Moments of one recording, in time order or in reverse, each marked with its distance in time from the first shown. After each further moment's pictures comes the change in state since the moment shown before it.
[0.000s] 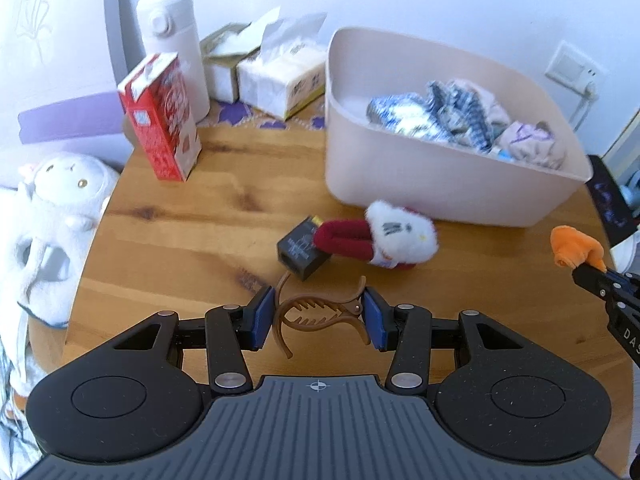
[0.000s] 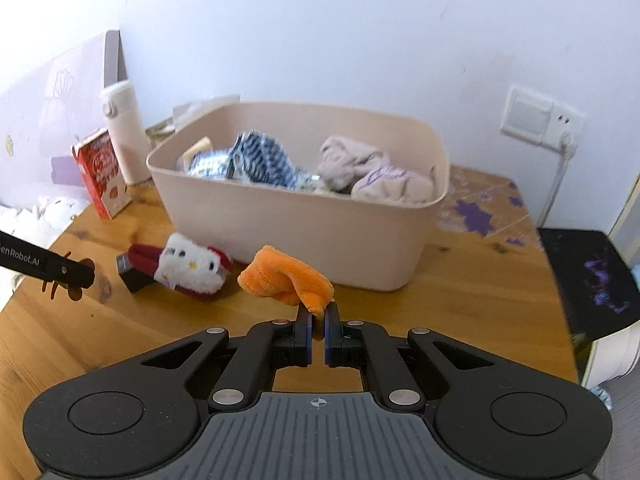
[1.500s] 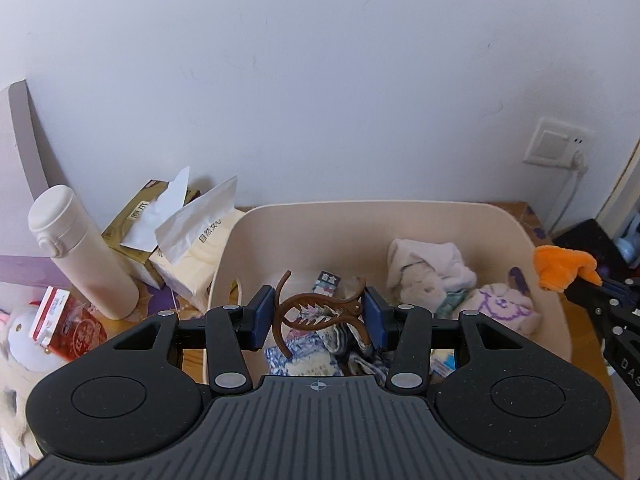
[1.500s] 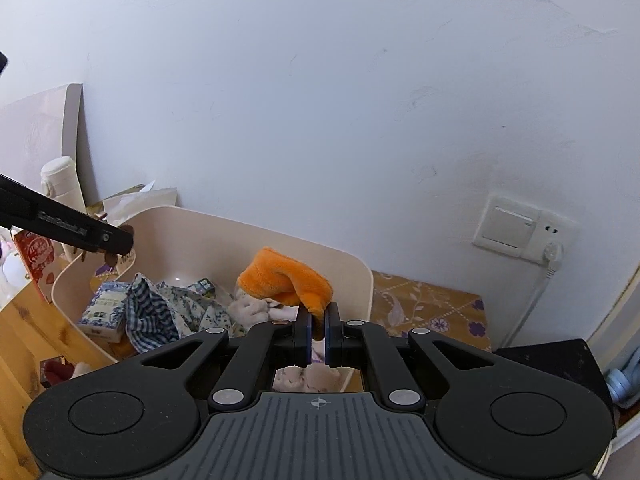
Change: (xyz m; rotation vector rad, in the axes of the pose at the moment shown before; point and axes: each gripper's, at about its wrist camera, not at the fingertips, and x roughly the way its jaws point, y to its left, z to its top) left arm 0.042 -0.093 0.153 0.088 -0.204 0.025; right arm 0.043 -0.071 0.112 -0.089 -0.142 -0.038
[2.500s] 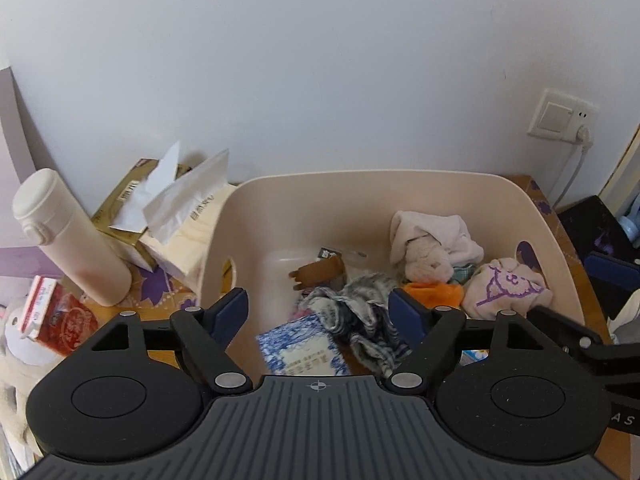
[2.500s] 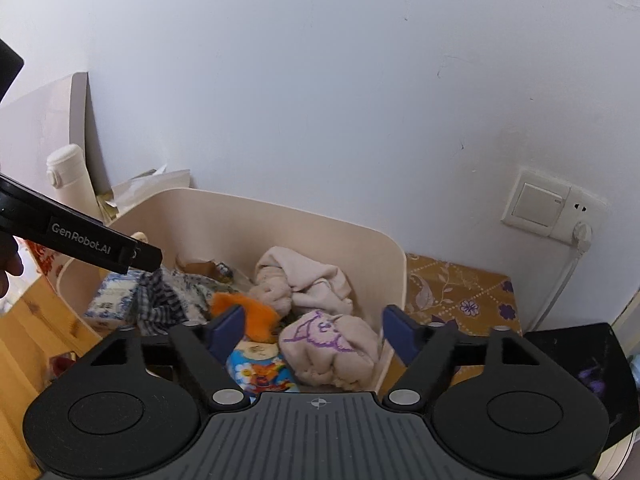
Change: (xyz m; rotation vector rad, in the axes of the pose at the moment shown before) left arm 0.007 0.003 -0.005 0.008 0.085 -0.004; right arm 0.019 0.011 -0.007 0.033 0.052 0.055
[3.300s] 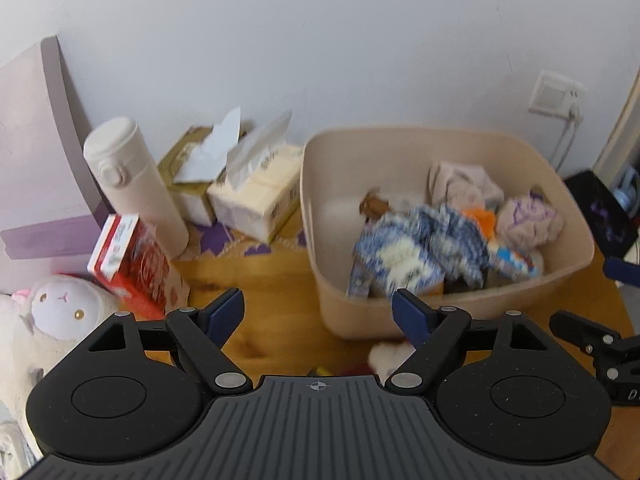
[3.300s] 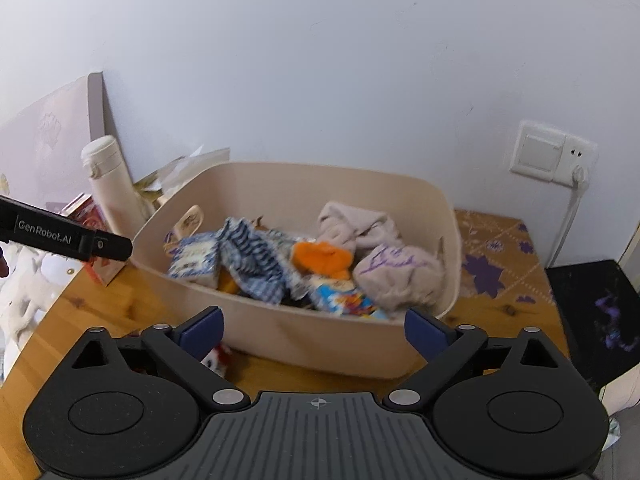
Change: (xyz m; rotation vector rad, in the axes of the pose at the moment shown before) left arm -0.046 0.075 -0.061 0.032 0.042 -0.016; right arm -0.039 0.062 -0.035 0.104 0.052 0.002
